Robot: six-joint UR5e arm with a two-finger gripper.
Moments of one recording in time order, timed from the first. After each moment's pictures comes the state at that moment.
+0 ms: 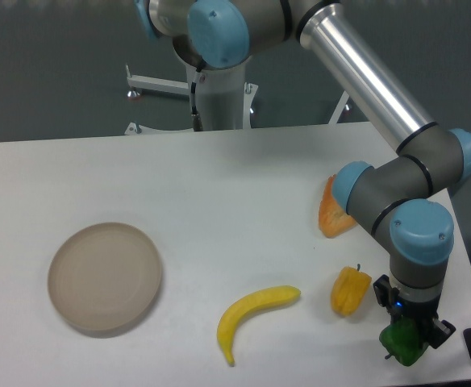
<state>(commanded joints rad) 2.35 -2.55 -0.63 -1.22 1.65 1.40</state>
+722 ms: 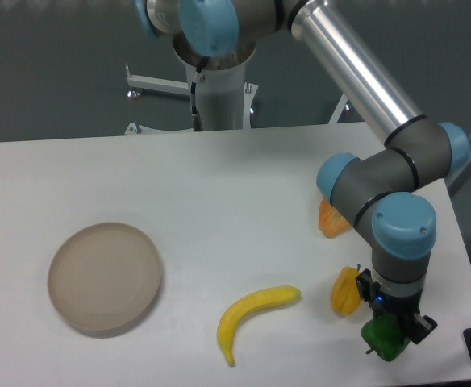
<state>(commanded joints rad) 2.32 -2.45 -0.71 -1.32 1.62 1.31</state>
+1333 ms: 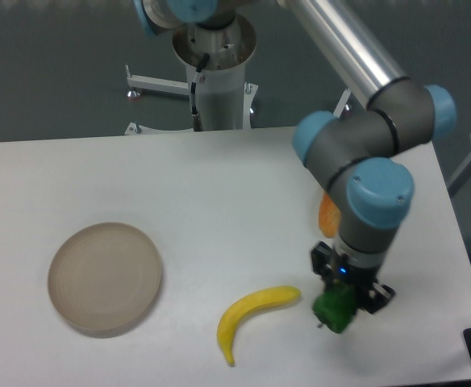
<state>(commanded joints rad) 2.24 -2.25 -0.94 -1.41 1.44 0.99</state>
